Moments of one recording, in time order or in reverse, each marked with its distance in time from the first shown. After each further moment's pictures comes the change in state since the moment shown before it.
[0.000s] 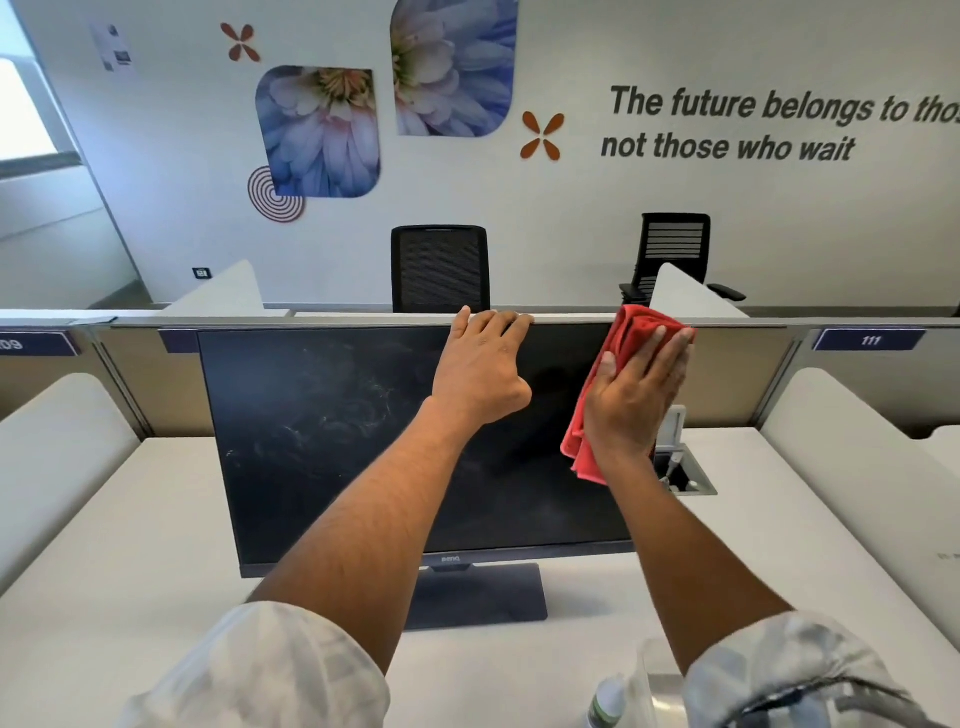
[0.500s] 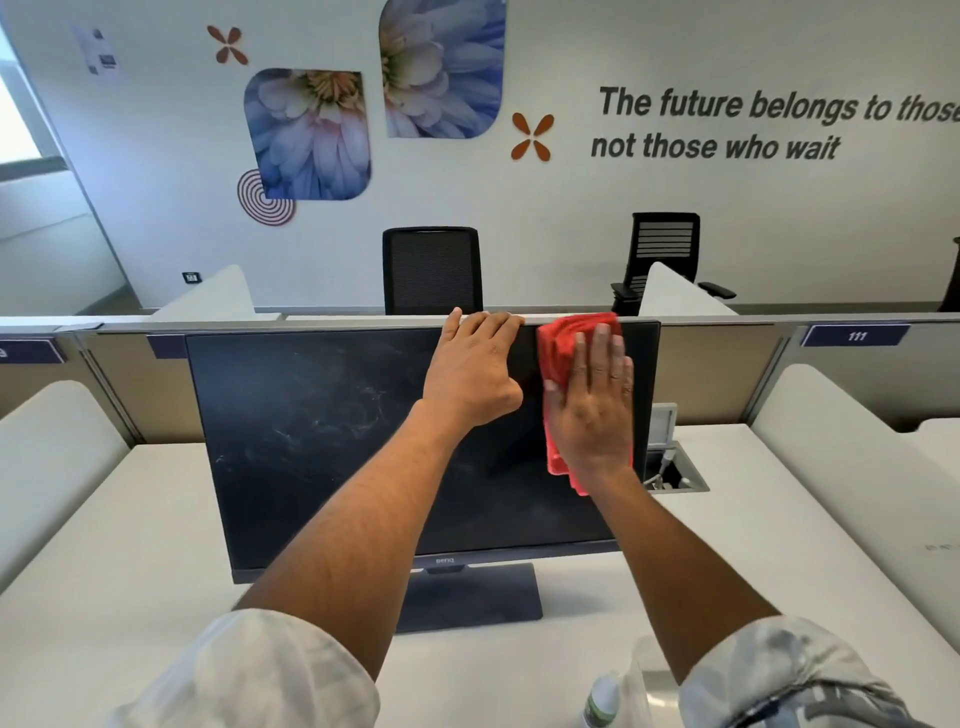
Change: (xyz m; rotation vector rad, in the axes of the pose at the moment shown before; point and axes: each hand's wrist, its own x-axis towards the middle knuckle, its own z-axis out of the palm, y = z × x) left_hand -0.001 0.002 -0.001 -0.030 0.015 0.009; right_hand -0.021 0.006 0.008 -0.158 -0.049 -0.471
